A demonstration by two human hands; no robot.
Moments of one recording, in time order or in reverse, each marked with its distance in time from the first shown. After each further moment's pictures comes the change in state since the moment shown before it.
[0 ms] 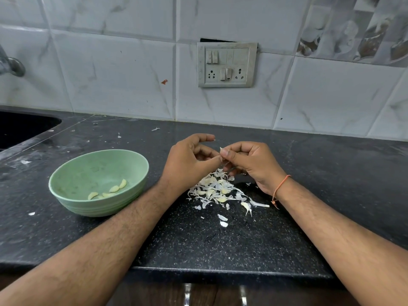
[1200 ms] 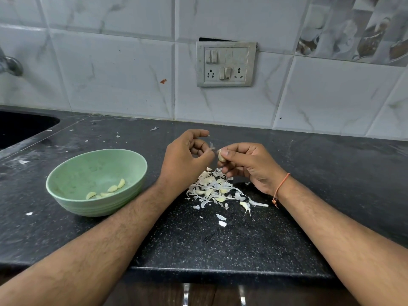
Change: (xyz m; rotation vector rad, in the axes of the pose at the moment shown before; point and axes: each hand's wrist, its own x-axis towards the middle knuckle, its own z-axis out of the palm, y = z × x) left_hand 0.003 -0.005 0.001 -0.031 0.133 0.027; right_hand -0.001 -0.003 -0.003 0.111 -0.070 0.121
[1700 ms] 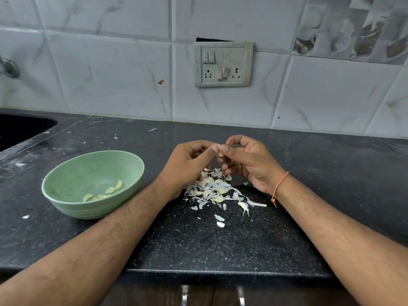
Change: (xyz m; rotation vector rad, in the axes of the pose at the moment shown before) left_hand -0.001 -0.004 0.003 -0.201 -0.237 -0.144; right_hand 0.000 -0.005 0.001 0.123 -0.003 -0.019
